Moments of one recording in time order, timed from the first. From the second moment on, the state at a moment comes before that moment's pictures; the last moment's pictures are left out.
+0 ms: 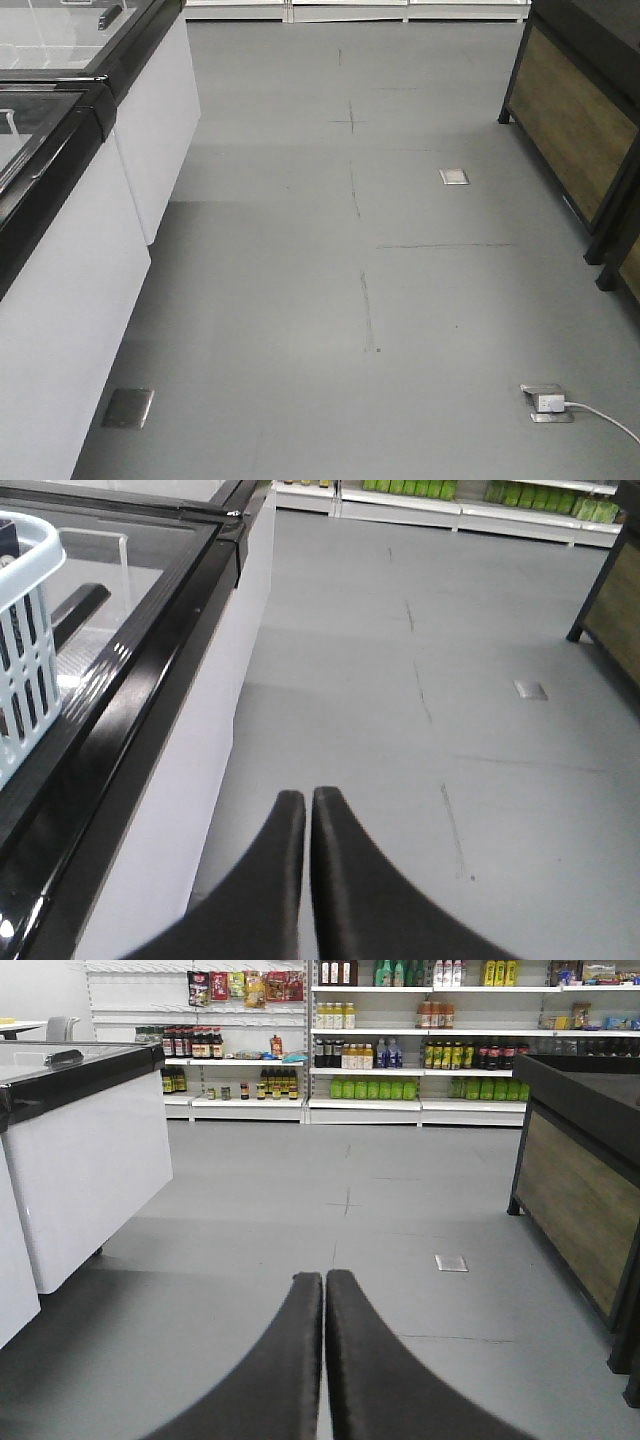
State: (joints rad) left arm 0.06 0.45 -0.44 -0.02 0.41 -0.17; right arm 0.08 -0.01 0.03 -0.04 0.12 0.00
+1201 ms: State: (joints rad) left arm 0.06 0.50 -0.49 0.00 0.48 -0.12; right arm 0.08 -0.01 0.03 -0.04 0.12 0.00
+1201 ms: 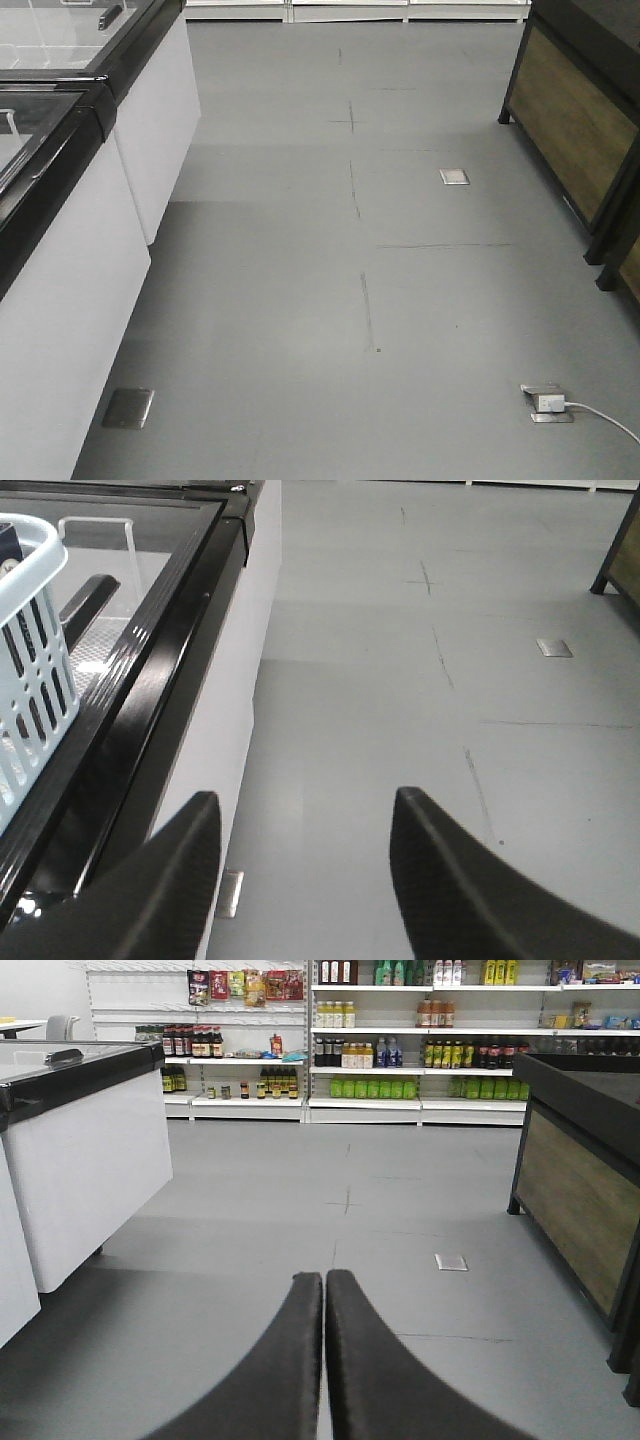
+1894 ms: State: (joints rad) left arm 0.06 0.88 -0.87 -0.19 0.80 -0.21; right arm 0.08 -0.01 0.03 -0.04 0.12 0.00
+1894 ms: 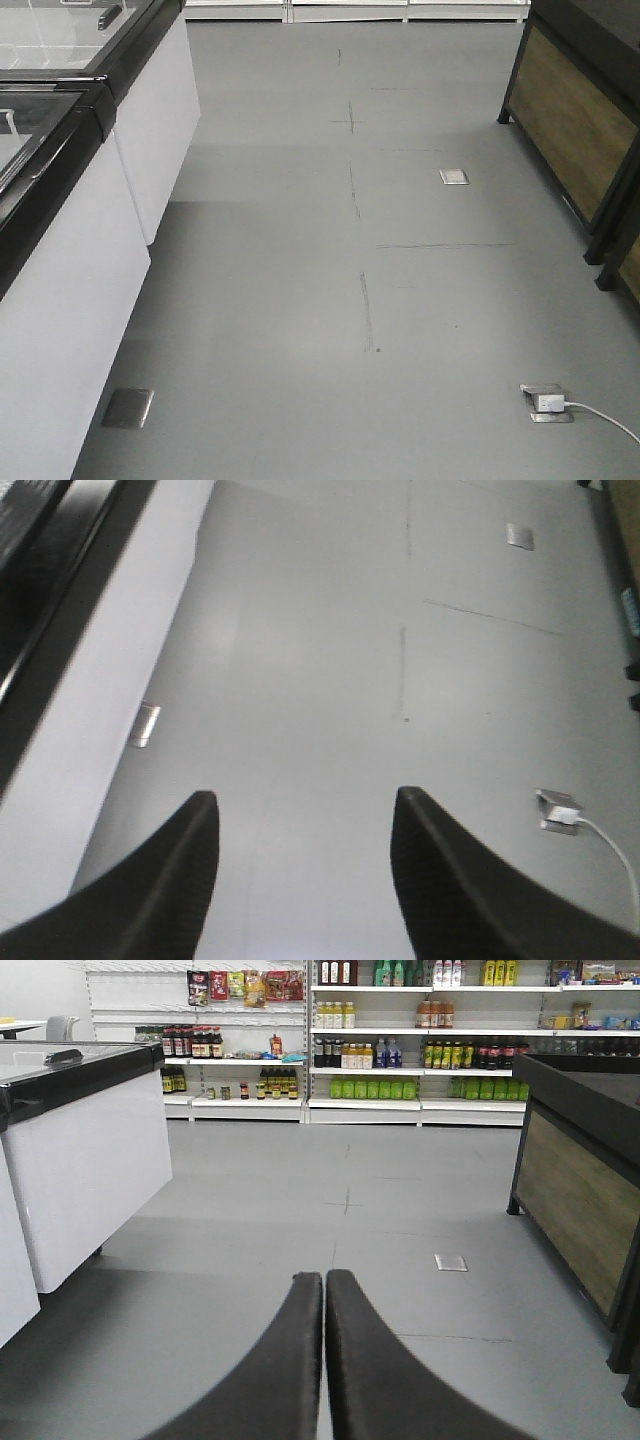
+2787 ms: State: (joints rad) left arm 0.87 1.05 -1.27 -0.62 1.20 -0.07; right arm 0.08 -0.01 0.03 -0.04 0.12 0.00
